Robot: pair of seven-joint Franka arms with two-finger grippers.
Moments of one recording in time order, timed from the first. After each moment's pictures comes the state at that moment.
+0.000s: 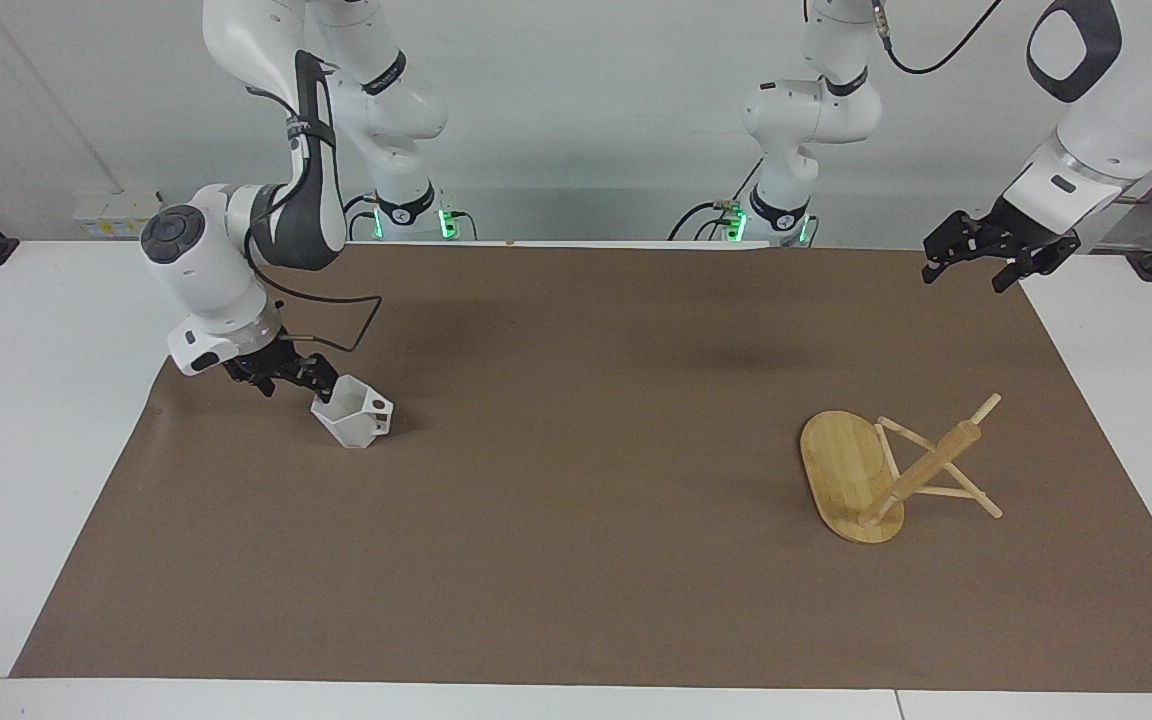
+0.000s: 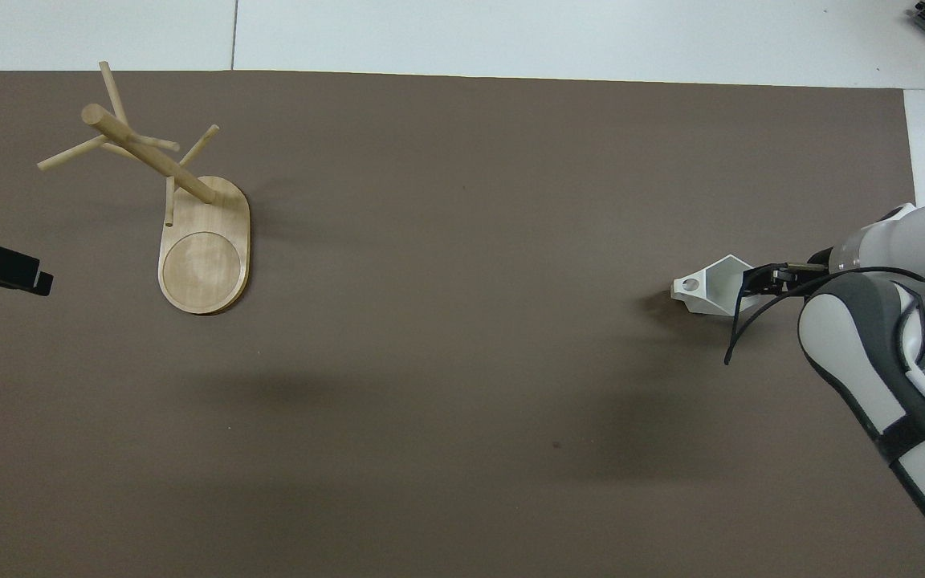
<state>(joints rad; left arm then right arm) -0.13 0.00 0.16 -1.61 -0.08 1.52 0.18 -0.24 0.13 0.13 -2.07 0.02 2.18 0.02</state>
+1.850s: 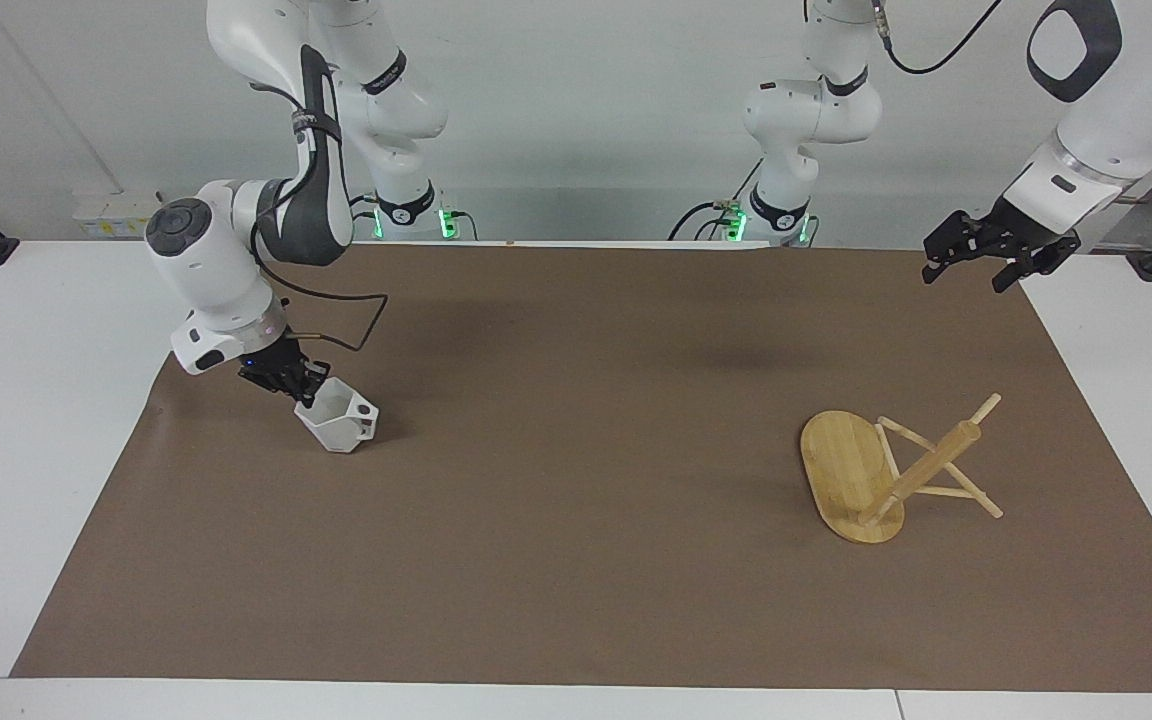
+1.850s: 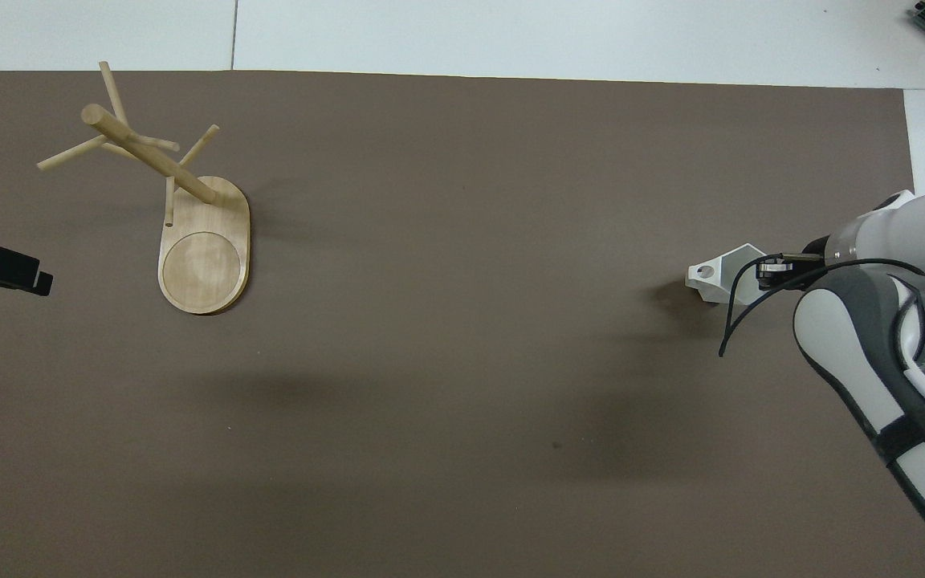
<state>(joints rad) -0.13 0.00 0.16 -1.61 -0.08 1.52 0.18 -0.23 0.13 0.14 -2.02 0.03 2.18 0.03</state>
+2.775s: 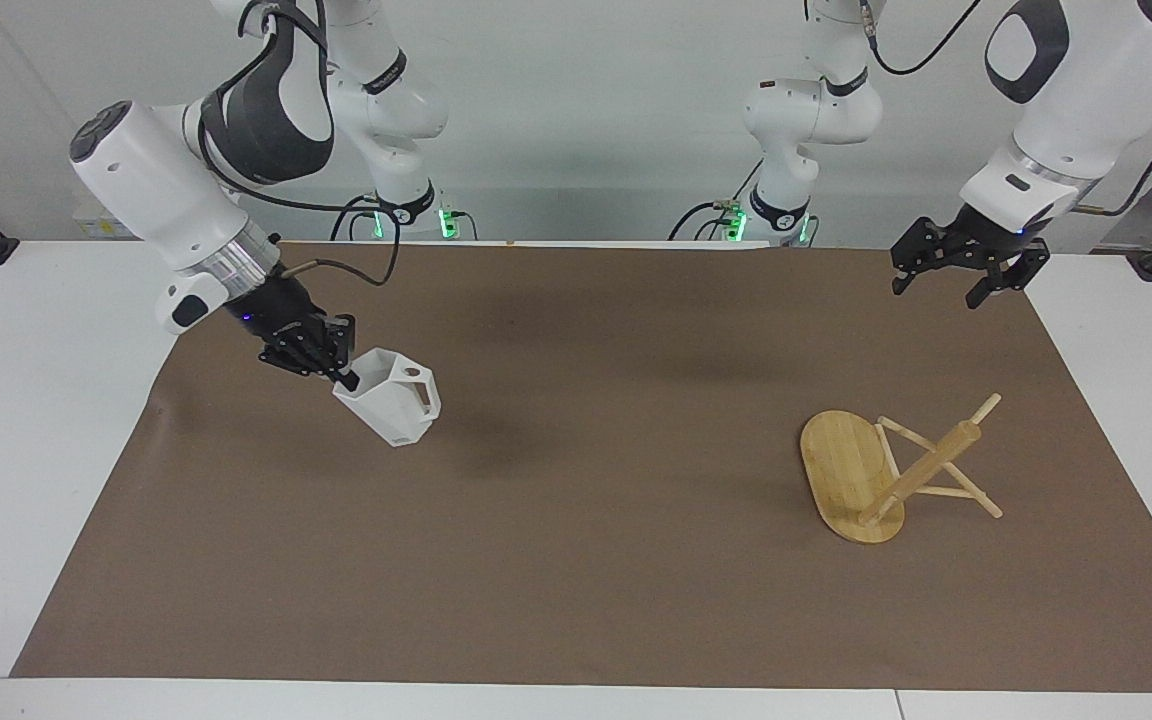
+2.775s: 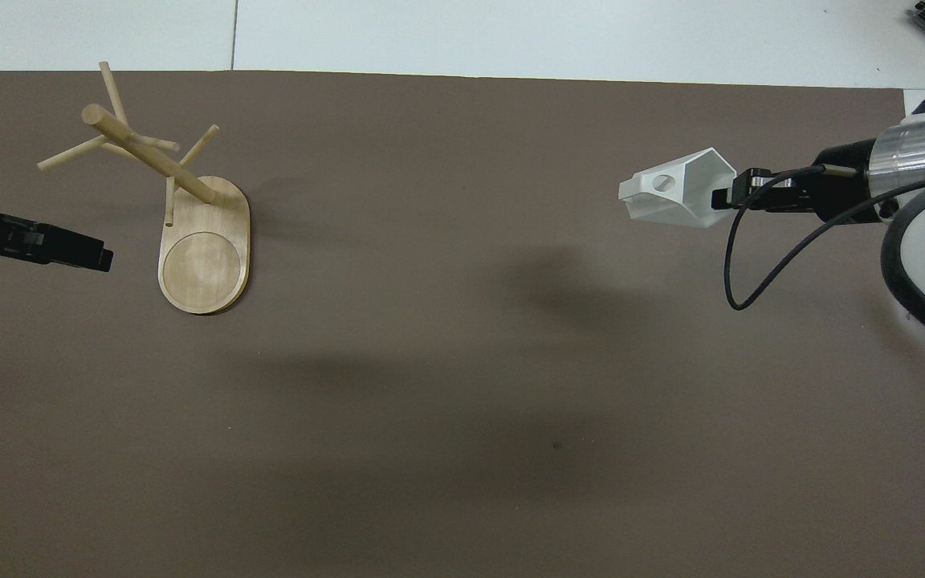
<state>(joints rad) -0.21 -0.01 0.12 -1.64 -0.11 1.66 0.18 -0.23 0.13 0.23 -1.72 0.51 1.99 -0.12</state>
